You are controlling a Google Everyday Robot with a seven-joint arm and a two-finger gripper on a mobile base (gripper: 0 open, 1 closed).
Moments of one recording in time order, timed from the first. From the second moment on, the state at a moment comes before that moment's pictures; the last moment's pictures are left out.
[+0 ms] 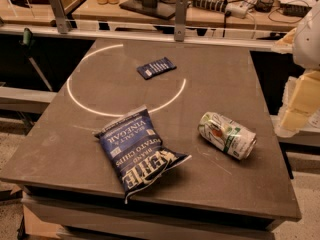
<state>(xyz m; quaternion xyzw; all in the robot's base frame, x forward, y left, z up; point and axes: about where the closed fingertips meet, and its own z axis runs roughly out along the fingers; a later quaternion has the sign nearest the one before) 0.438 -0.217 0.977 -0.60 0.78 -0.03 0.16</state>
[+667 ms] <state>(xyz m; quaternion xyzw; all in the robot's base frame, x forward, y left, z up) 0.430 -0.215 0.973 -0.59 0.79 -0.01 0.19</state>
